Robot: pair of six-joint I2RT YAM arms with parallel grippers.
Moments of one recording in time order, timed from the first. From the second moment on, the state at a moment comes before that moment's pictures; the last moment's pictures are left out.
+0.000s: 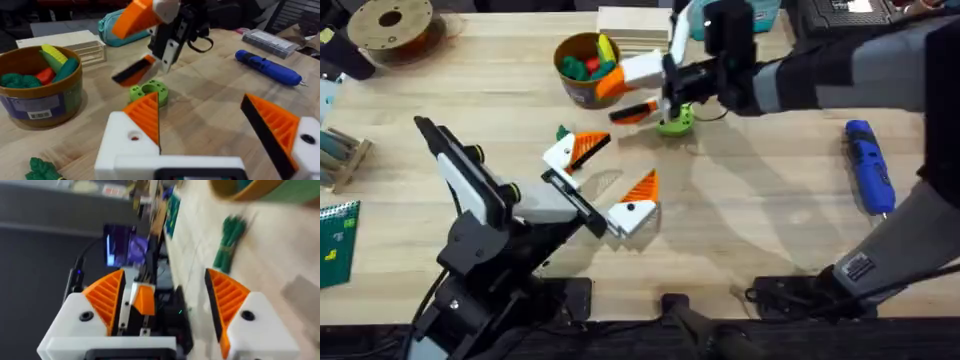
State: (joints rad) left arm -0.53 0.01 0.01 -0.07 0.24 -0.13; right arm 0.42 1.93 1.04 0.43 -1.30 0.92
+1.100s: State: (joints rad) left arm -0.53 0.01 0.01 -0.07 0.24 -0.13; right arm 0.50 1.81 1.36 -0.64 -0.13 -0.01
